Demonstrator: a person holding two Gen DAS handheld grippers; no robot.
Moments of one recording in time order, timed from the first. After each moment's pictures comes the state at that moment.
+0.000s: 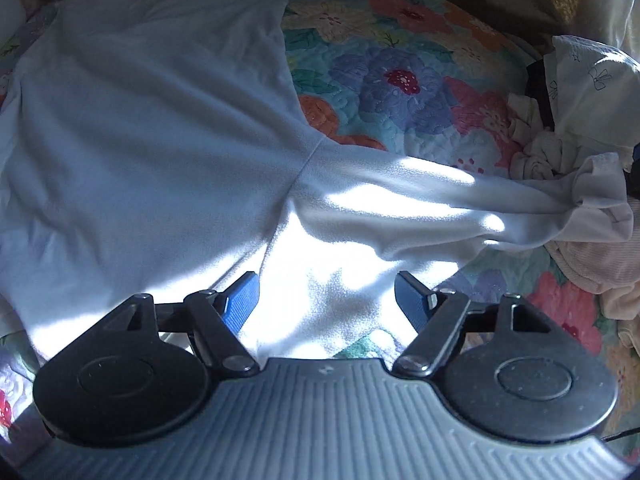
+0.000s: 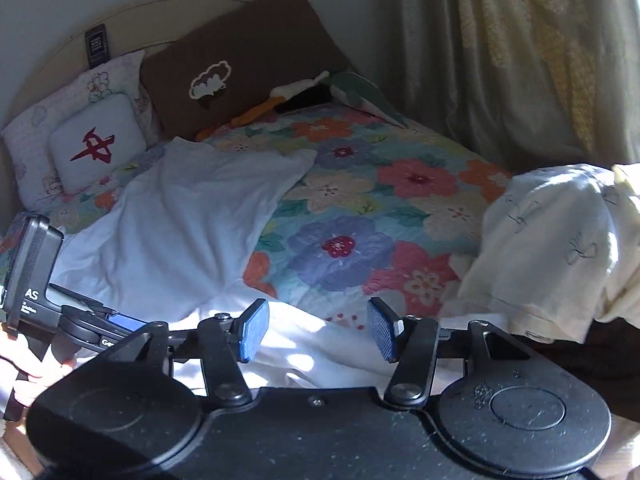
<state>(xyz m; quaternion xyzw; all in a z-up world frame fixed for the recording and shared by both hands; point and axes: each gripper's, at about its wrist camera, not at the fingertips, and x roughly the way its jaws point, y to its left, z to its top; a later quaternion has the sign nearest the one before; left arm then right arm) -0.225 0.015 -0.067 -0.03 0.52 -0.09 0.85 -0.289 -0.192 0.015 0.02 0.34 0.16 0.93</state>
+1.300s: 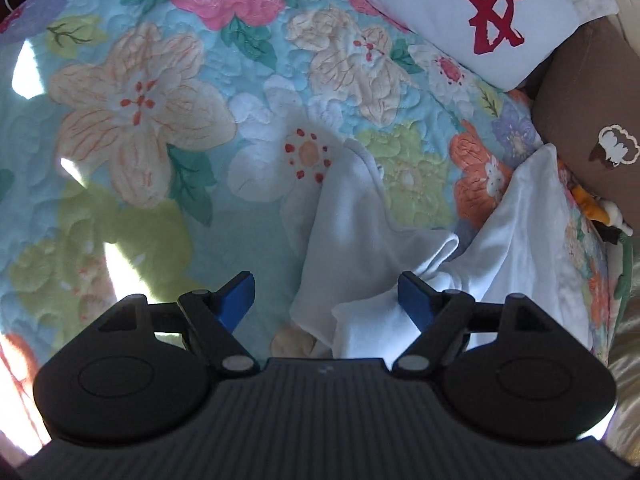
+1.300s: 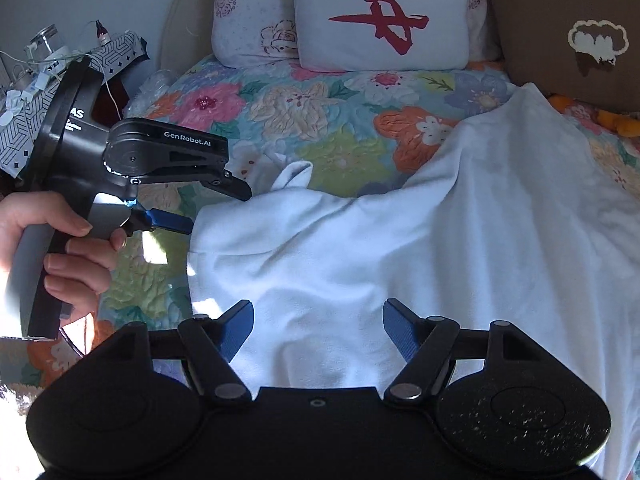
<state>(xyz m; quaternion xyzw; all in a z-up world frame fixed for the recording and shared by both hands) -0.233 0.491 -0.106 -0.44 0.37 0.27 0.77 -0.166 0.242 -0.054 -0.15 0.41 0.44 0.79</state>
